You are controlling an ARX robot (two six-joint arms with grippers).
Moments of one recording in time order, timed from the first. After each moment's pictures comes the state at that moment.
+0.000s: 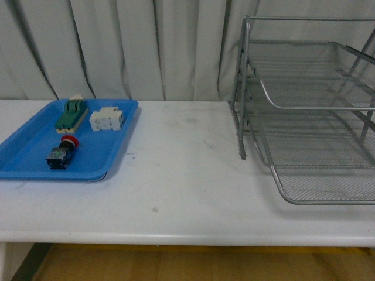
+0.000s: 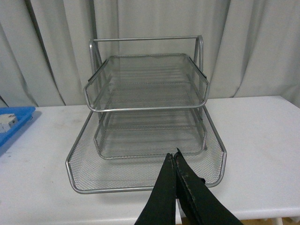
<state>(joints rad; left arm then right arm) 0.00 0.01 0.01 0.00 0.00 0.00 0.00 0.27 0.01 0.27 0.00 0.01</state>
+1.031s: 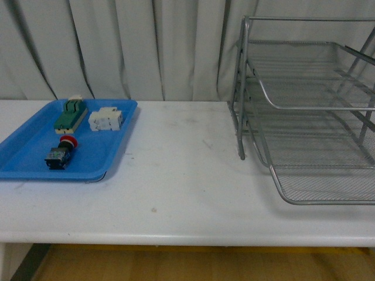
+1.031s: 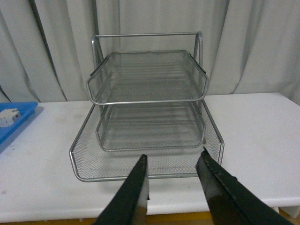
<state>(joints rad) 0.00 0.01 0.01 0.00 0.00 0.00 0.00 0.00 0.01 0.00 0.00 0.00</state>
